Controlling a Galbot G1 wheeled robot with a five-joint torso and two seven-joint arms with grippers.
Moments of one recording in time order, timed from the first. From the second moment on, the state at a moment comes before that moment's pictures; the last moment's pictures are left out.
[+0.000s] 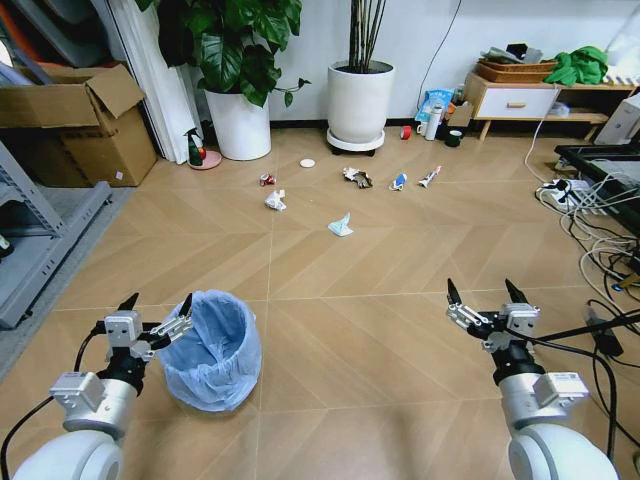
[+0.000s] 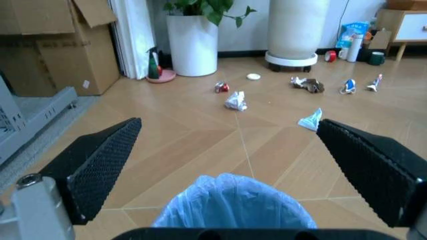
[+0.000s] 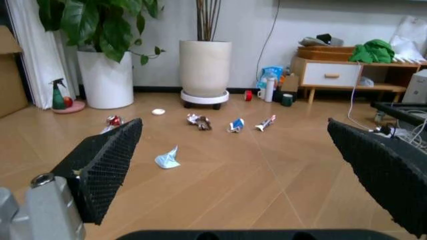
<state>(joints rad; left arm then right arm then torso) 1.62 -1.24 -0.78 -2.24 -0.38 0.20 0.03 -1.62 1.49 0.74 2.28 0.15 -0.09 -0.07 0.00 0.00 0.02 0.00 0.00</state>
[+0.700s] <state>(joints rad) 1.57 -1.14 -0.77 -2.17 -0.46 0.28 0.01 -1.61 1.49 0.73 2.26 0.14 -0.08 -0.07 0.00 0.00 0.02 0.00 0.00</state>
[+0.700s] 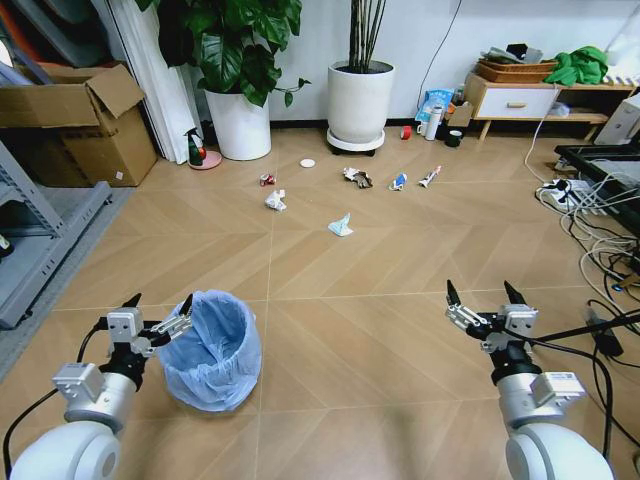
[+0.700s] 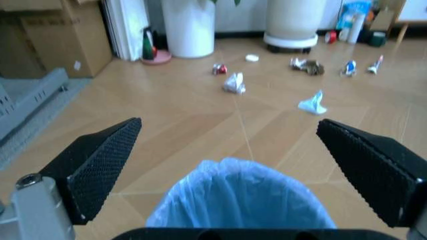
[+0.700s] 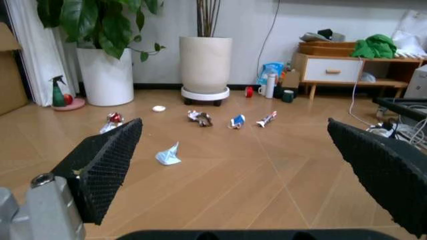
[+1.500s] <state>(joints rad) 1.33 -0.93 -0.61 -1.83 -0.65 0.47 -0.05 -1.61 1.47 0.70 2.23 0.13 -0.08 -0.07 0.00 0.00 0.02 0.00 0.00</state>
